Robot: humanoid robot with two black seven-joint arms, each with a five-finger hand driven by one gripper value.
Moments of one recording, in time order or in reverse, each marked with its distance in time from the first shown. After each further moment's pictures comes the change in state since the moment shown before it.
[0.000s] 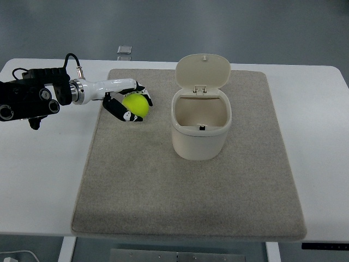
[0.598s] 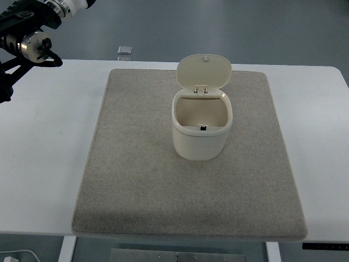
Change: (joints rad) left arm 0.121 -0.082 -0.729 0.248 -0.529 -0.109 -0.009; right arm 0.000 0.000 0.000 0.000 0.000 0.000 0.000
